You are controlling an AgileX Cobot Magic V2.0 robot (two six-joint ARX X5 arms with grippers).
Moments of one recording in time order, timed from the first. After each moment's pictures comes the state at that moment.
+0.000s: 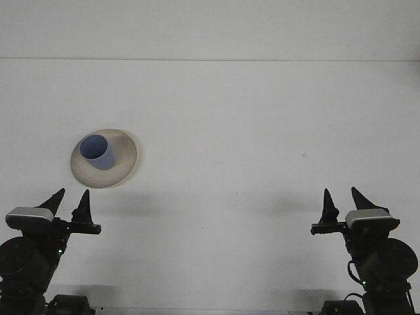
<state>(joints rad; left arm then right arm) -0.04 0.36 0.67 -0.38 0.03 -0.02 0.01 0.38 0.58 -0.36 -0.10 0.06</state>
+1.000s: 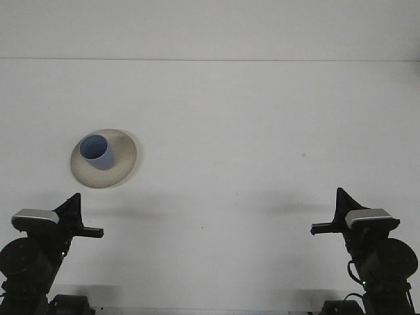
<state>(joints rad) -0.04 0.35 0.64 -0.40 0.03 0.00 0.01 0.38 0.58 -0.36 -0.10 0.05</state>
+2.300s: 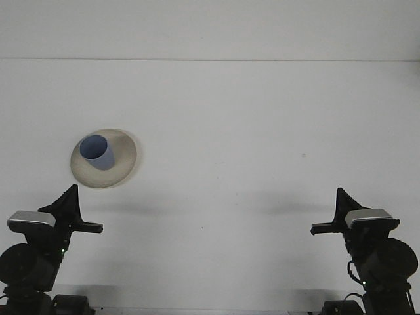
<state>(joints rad) -0.04 0.30 0.55 -0.17 0.03 0.01 0.01 0.38 0.58 -0.36 -0.10 0.05</state>
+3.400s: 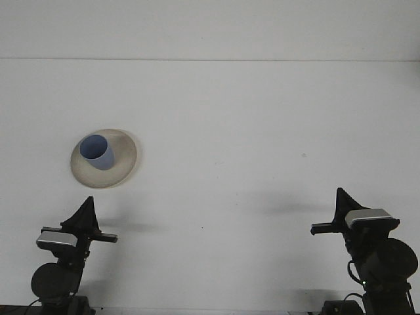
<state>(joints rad) -0.06 0.00 0.03 0.22 0.03 0.01 0.01 0.38 0.58 -0.36 -0.10 0.05</state>
